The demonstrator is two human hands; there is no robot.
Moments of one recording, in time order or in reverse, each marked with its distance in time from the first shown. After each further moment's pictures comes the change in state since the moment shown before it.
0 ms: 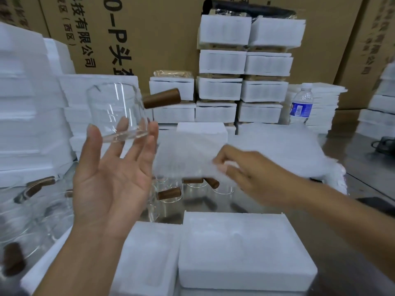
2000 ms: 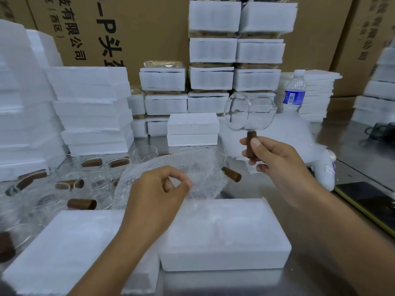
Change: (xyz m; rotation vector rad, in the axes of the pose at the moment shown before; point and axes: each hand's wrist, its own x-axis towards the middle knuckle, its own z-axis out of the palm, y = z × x) left_hand -0.013 -0.061 -0.027 1.759 0.071 0.094; right_hand -0.037 0.037 0.004 0.768 0.511 0.379
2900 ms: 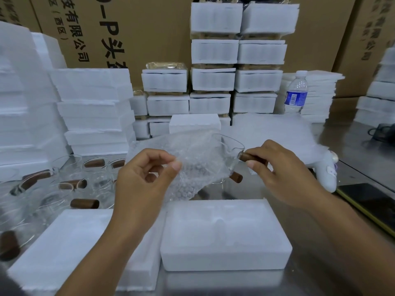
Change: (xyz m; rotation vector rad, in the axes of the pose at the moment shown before) left_hand 0.003 0.009 -0.014 -0.470 0.111 0.066; right_hand -0.002 0.004 -0.014 -0.879 -0.121 -0.293
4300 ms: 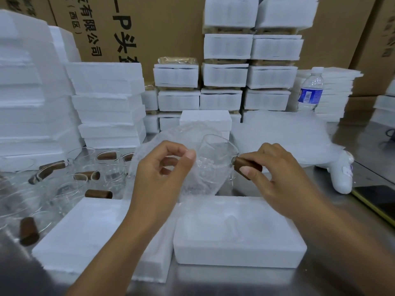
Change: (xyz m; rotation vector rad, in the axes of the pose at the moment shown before) left_hand -0.003 0.005 0.002 0.047 -0.002 -0.025; right_hand -0.007 -0.026 0.019 0.060 0.088 -0.146
